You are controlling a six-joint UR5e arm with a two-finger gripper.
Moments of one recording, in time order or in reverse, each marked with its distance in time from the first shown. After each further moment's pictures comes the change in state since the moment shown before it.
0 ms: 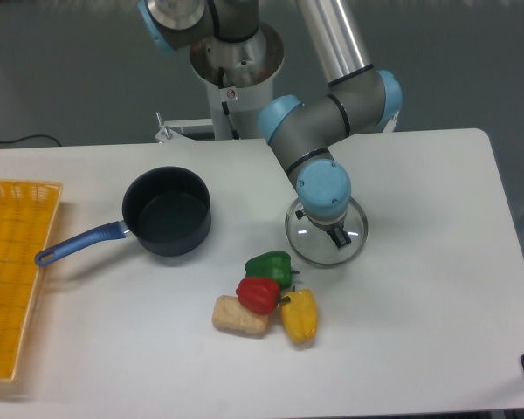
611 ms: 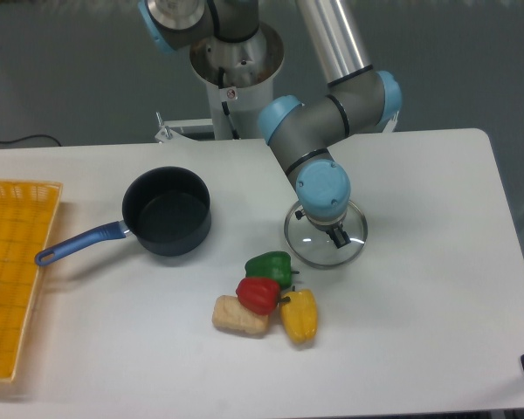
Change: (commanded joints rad) arm -0.002 0.000 0.000 0.000 0.002 0.000
